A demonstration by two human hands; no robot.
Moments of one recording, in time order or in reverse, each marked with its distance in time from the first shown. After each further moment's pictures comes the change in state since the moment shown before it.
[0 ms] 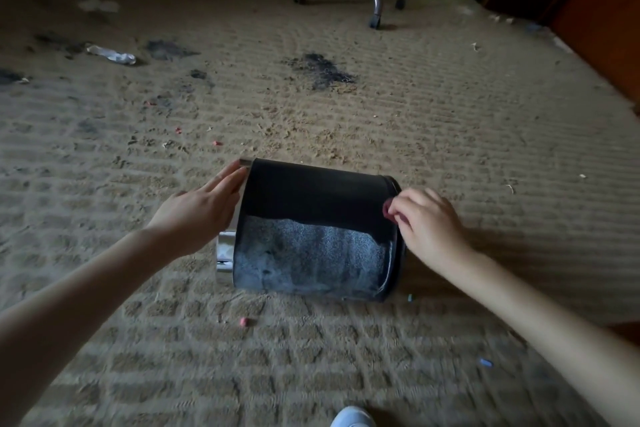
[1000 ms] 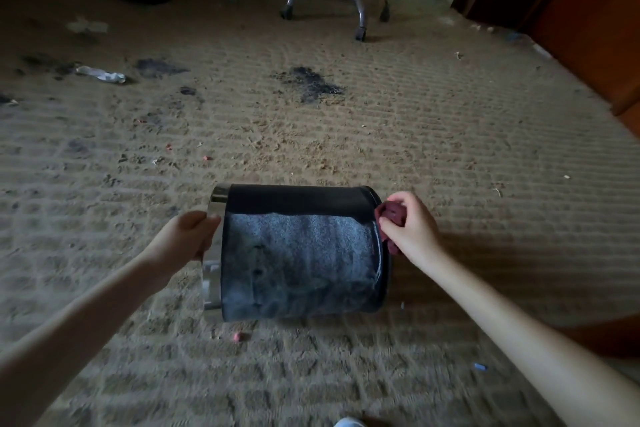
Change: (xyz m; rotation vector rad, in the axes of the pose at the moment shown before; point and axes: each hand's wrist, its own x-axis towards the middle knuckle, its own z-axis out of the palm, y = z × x) left_hand -0.014 0.013 -0.001 -0.978 0.032 -0.376; right_hand 0.006 -0.004 0.010 0.587 0.051 0.494
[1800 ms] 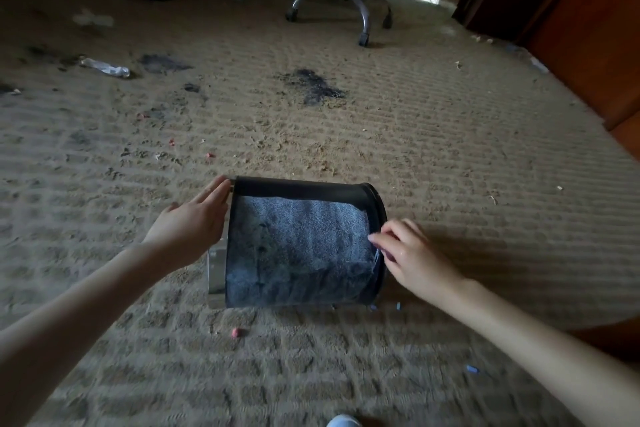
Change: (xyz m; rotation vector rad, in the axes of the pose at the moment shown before) left_hand 0.011 0.004 -0.006 0.889 -0.028 0.247; right_hand -0.029 0.010 -0.013 -0.576 -0.239 -0.608
